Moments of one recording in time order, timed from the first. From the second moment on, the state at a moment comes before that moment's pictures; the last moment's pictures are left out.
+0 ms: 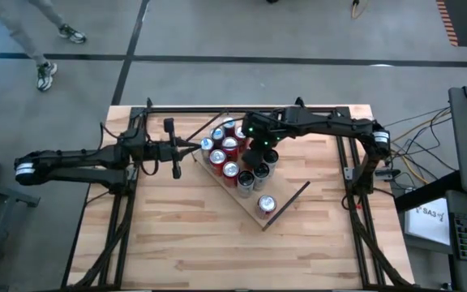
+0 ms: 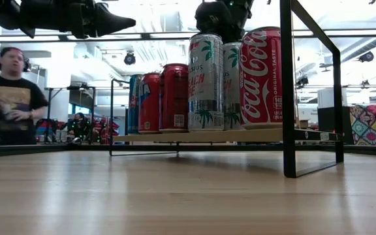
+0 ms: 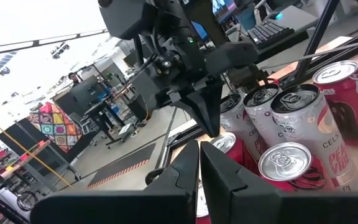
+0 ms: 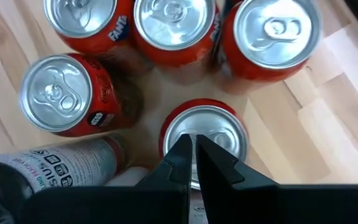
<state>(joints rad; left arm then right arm) 0.22 0.80 0.47 0.34 0.09 0.60 -0.20 1.79 1.75 -1.09 0.00 0.35</state>
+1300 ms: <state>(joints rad) 0.22 0.80 0.47 0.34 0.08 0.60 -0.19 1.87 1.76 -0.96 0.00 0.33</state>
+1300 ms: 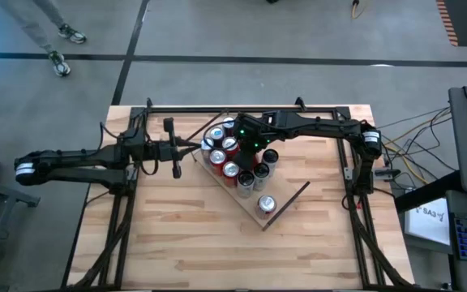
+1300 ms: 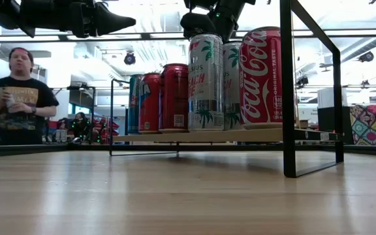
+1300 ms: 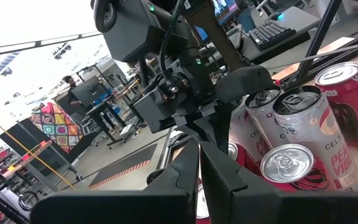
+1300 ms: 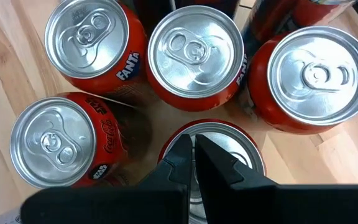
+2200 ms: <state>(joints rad) 0.22 0.80 0.47 0.34 0.09 0.60 -0.19 1.87 1.76 -0.99 0.05 0.34</state>
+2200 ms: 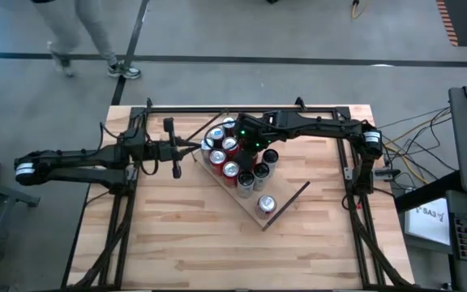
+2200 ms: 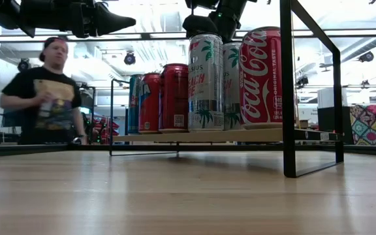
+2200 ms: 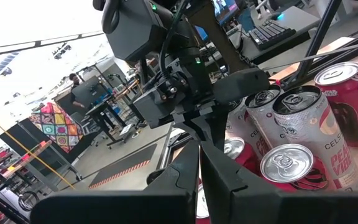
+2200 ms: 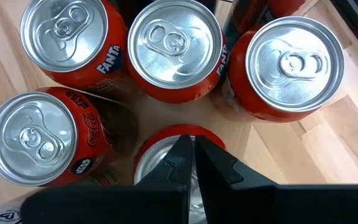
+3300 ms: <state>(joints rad) 0.22 0.80 0.47 0.34 0.09 0.61 -0.19 1.81 1.76 -1.04 0.02 0.38</state>
